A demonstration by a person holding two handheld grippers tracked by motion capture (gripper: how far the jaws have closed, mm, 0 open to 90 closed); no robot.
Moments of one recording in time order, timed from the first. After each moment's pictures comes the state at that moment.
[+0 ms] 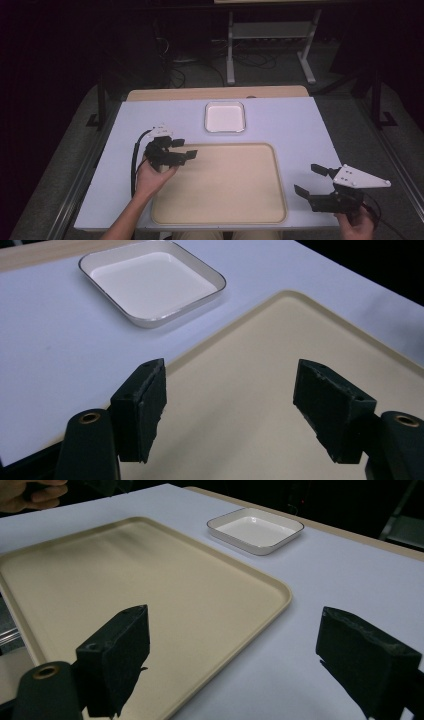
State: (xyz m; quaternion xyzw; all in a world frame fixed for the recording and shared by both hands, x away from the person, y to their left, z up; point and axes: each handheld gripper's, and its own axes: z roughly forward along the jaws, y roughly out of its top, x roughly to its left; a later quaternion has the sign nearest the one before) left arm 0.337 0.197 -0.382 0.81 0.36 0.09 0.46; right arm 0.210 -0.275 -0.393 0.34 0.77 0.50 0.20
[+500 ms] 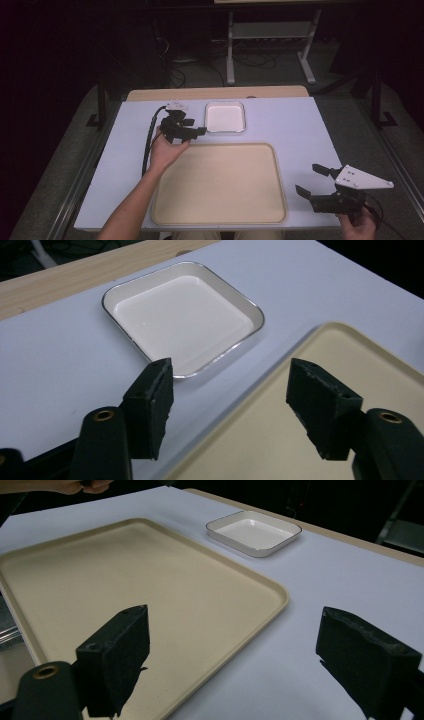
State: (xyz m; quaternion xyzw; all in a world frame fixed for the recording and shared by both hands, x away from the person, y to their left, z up) left arm 0.408 0.164 -0.368 0.82 0.37 0.10 0.43; right arm 0.208 -0.277 -0.391 0.34 0.77 0.50 0.21
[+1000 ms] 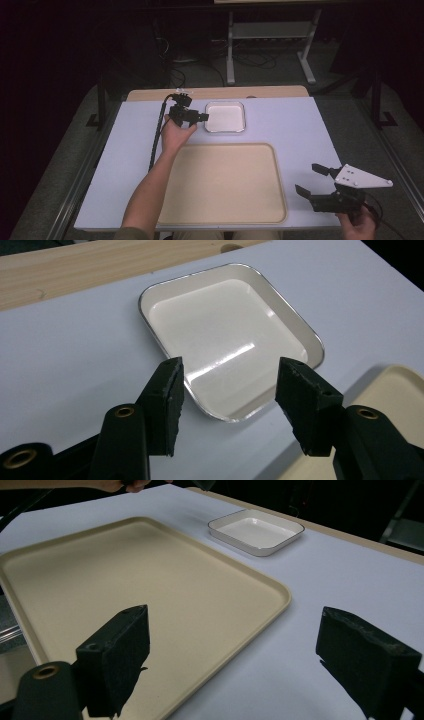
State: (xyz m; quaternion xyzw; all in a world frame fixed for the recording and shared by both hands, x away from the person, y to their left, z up) left arm 0.479 0.148 -0.381 0.79 0.46 0.08 0.40; right arm 0.210 -0.277 -0.391 0.34 0.77 0.50 0.20
